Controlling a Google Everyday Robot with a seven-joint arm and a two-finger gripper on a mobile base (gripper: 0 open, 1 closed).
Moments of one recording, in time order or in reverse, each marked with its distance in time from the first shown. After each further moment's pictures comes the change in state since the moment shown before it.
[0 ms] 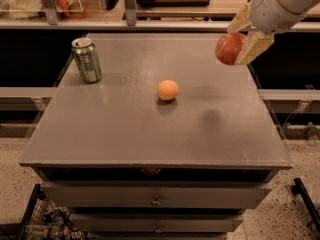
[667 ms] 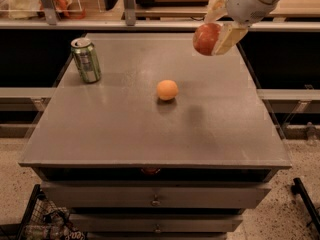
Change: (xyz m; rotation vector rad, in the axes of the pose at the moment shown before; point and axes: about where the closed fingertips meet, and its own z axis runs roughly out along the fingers) arm -0.045 -0.035 0.020 0.024 -0.088 -0.046
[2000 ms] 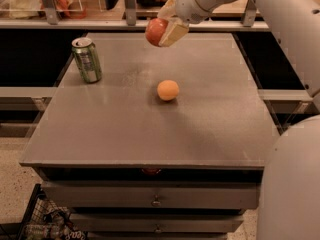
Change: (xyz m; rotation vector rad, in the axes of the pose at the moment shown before) arm -0.073 -0.076 0.111 0.063 -0.261 0.130
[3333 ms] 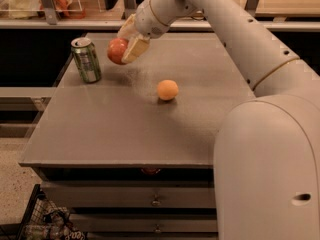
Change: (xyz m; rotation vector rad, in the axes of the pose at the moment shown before) arm -0.077 0.042 0.098 -0.227 -0.188 -0.011
